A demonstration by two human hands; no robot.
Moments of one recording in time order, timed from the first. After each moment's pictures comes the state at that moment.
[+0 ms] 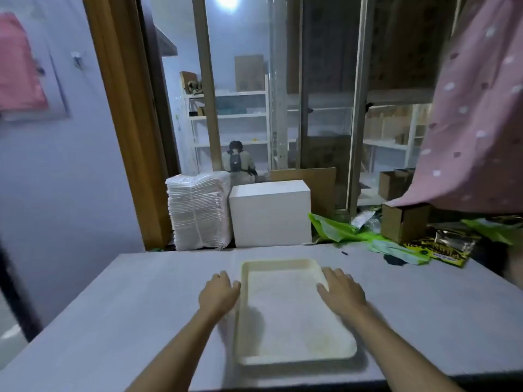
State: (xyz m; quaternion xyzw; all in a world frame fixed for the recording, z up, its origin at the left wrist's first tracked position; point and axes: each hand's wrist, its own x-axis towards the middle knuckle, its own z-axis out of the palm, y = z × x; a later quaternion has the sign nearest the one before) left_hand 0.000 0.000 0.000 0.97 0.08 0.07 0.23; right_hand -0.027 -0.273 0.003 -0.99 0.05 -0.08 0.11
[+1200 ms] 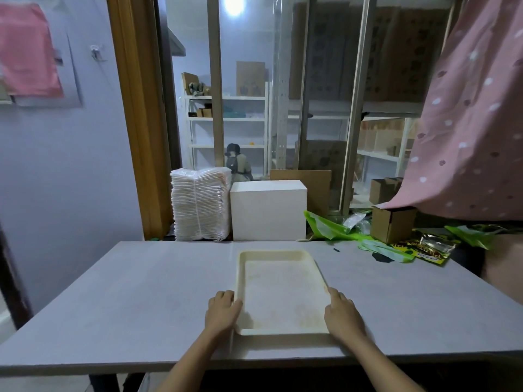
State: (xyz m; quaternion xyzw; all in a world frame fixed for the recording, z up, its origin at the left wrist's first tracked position) left_hand -0.048 -0.003 -0.063 0.93 0.02 0.05 0.36; right_hand -0.082 -0.272 -0.046 -0.97 0.11 -0.08 0.22
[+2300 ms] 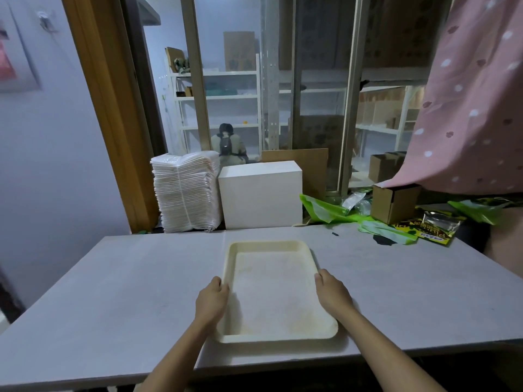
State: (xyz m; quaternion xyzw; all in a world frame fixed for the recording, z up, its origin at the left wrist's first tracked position) left_hand -0.019 -0.004 -0.059 0.91 0.08 0.07 0.39; right_hand -0.029 -0.274 -0.049 -0.94 0.12 -0.04 0.32
